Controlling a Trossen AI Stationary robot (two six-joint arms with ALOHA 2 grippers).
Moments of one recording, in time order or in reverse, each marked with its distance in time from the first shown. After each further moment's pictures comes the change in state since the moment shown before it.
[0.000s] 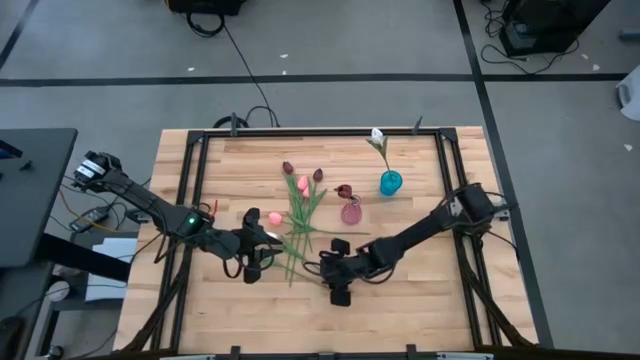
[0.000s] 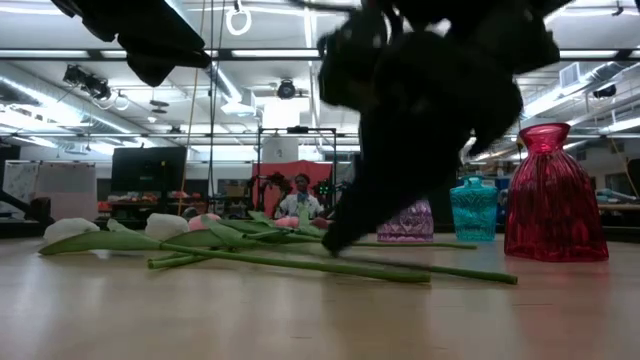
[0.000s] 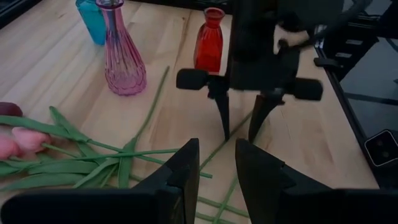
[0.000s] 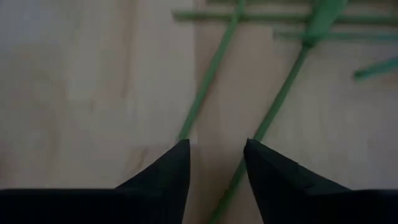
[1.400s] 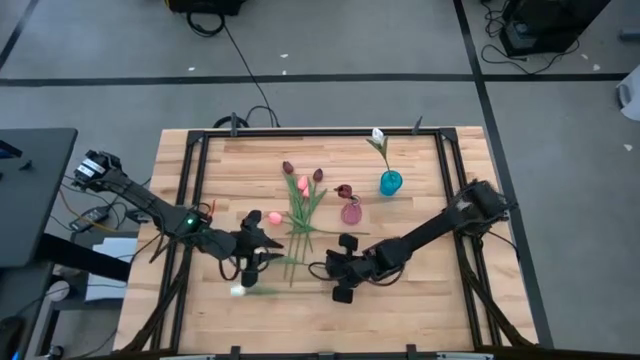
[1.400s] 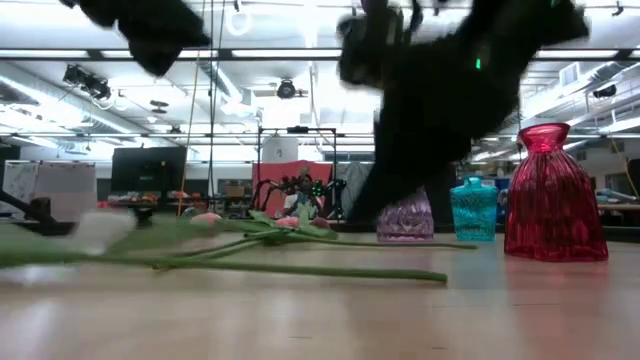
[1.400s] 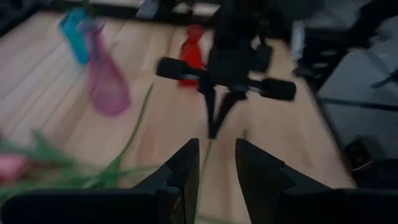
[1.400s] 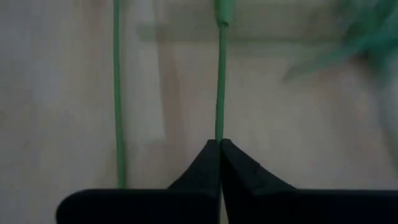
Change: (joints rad) left arm -0.025 -0.008 0.001 0.074 0.020 0.052; right arm 0.046 -0.095 -0.009 -0.104 0.189 0.058
